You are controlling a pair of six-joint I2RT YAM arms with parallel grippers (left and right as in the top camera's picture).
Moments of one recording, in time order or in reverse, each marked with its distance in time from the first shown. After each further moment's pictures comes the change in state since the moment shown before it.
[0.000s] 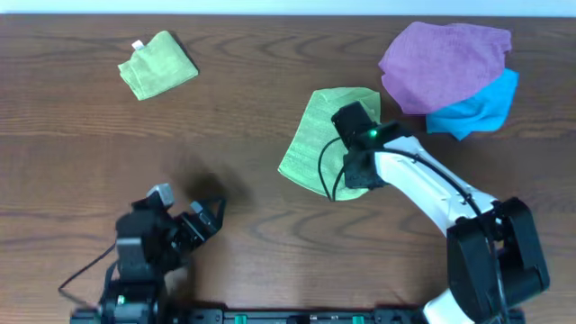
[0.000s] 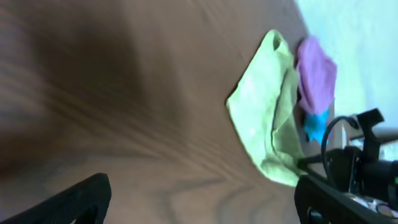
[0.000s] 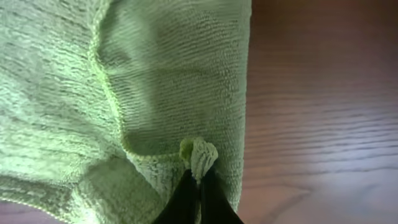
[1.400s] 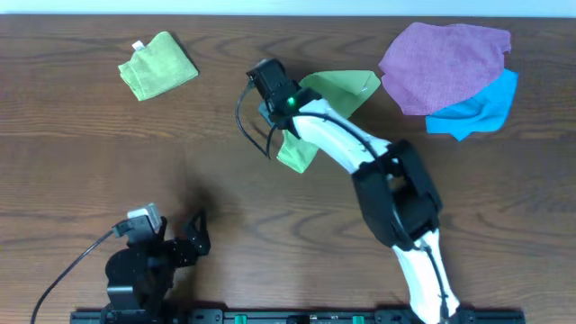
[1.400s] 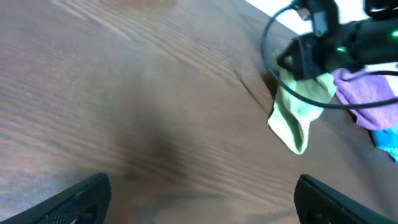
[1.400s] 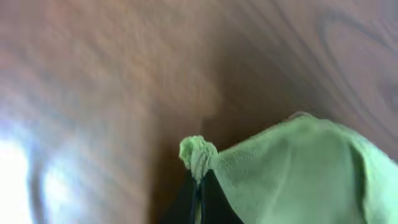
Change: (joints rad) left arm 0.000 -0.526 0.001 -0.308 -0.310 0.342; right arm 0.177 0.533 0.660 0.346 0.063 -0.554
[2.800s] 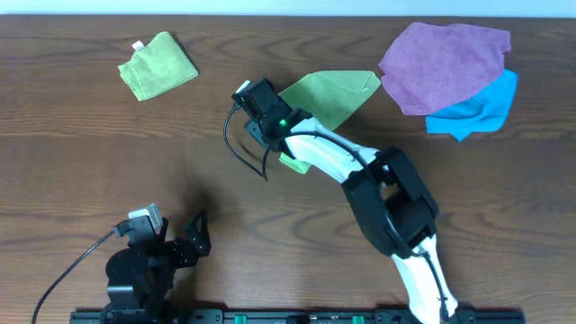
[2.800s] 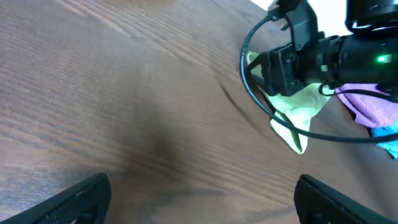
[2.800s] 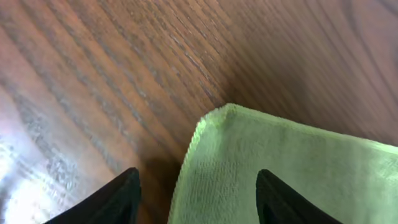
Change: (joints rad) left arm 0.000 0.000 0.000 -0.013 0.018 0.000; right arm 0.067 -0.001 -0.158 0.252 -0.083 -0.082
